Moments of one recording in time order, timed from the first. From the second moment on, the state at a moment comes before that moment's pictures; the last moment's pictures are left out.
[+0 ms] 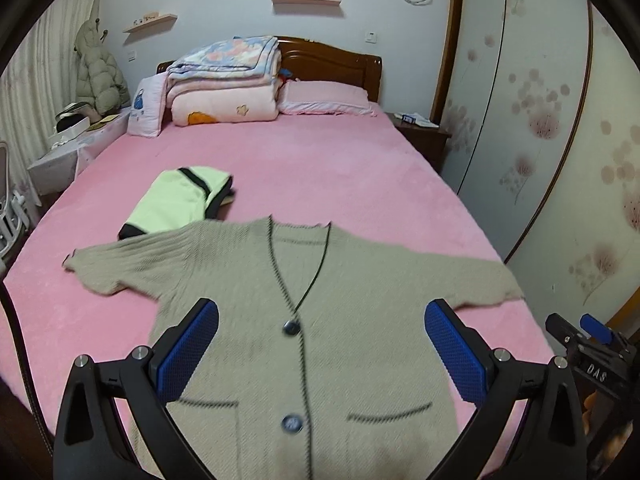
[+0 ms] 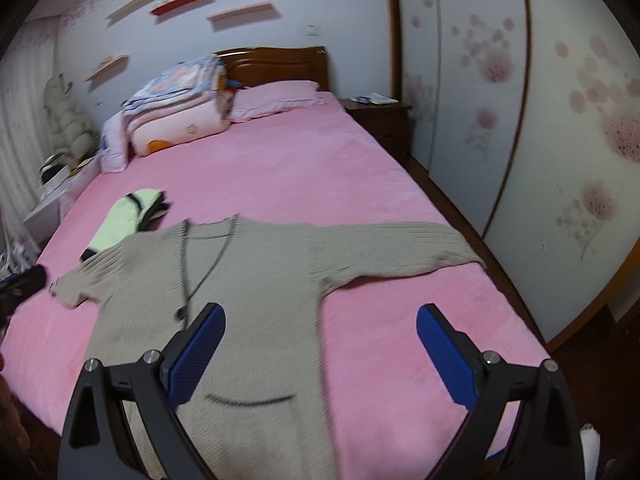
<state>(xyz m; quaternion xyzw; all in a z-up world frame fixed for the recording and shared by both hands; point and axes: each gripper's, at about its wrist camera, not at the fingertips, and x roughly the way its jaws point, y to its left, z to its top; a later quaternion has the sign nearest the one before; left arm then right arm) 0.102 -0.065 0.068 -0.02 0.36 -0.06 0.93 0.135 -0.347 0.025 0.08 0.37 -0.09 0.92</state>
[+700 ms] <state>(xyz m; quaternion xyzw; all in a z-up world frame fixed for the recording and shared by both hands) 0.284 -0.221 -0.053 0.00 0.40 -0.08 0.91 0.283 -0.601 -0.154 0.35 0.46 -0.12 0.81</state>
